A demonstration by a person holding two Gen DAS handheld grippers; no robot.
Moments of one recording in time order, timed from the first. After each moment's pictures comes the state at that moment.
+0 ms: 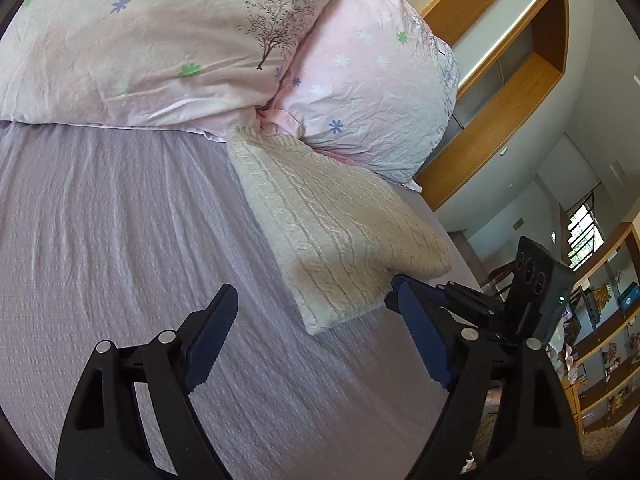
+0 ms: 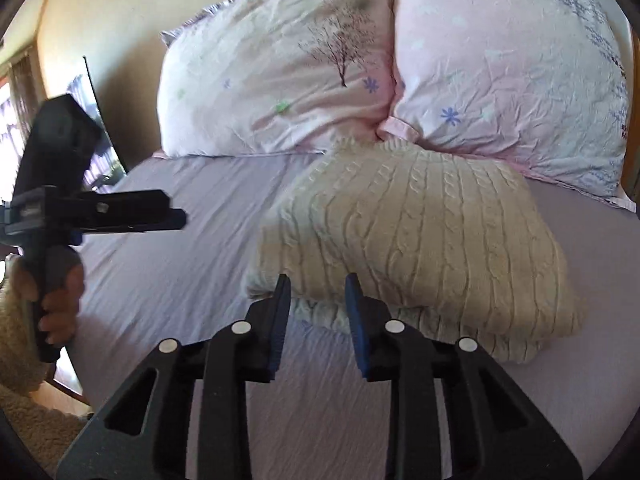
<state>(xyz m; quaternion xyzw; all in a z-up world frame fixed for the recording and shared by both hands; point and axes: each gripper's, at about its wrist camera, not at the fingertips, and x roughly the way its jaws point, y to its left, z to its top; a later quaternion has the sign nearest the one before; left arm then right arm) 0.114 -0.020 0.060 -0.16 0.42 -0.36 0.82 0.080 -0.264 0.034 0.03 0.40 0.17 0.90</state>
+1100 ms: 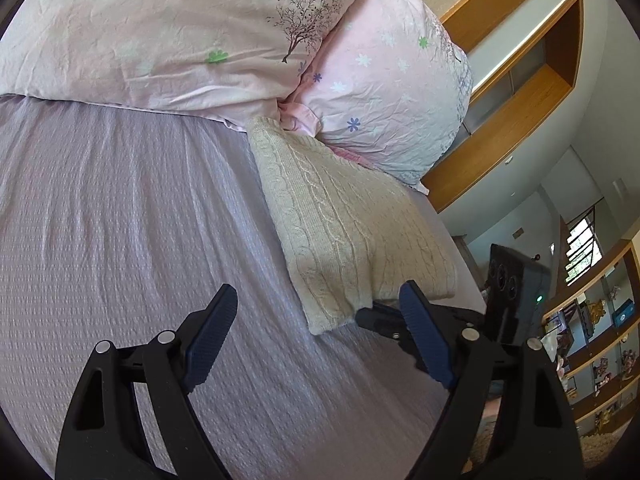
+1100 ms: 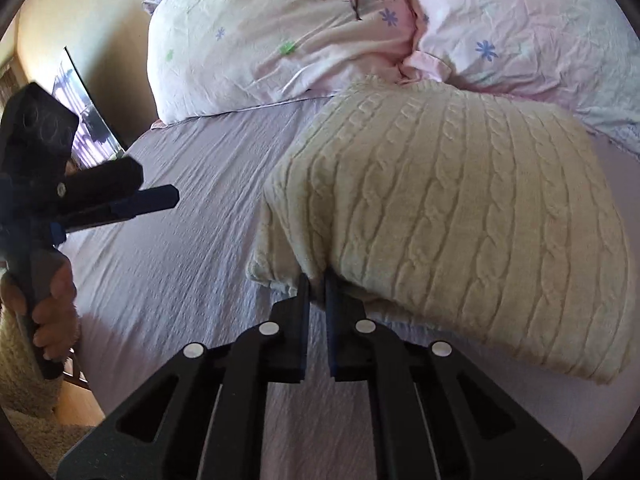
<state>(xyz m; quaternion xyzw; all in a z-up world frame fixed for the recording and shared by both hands) 0.117 -0.008 0.053 -0.17 0.43 -0.34 0.81 0.084 -0.257 0.031 0.09 0.49 0.21 0.84</state>
